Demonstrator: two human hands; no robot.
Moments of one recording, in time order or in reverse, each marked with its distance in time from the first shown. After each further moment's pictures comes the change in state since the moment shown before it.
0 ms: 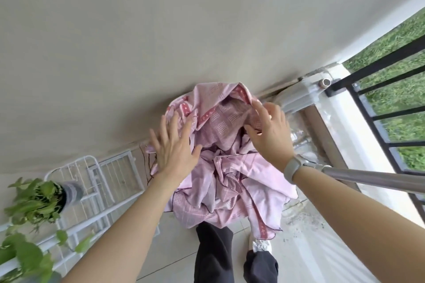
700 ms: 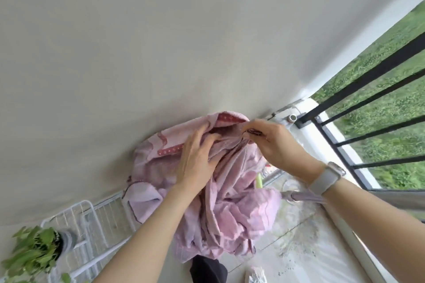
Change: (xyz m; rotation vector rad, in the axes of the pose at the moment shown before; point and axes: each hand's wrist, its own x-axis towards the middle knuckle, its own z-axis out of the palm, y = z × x) left_hand 0.016 0.088 -0.101 -0.492 0.232 0.365; right_hand 0.008 -0.055 -0.175 0.332 -0.016 -0.258
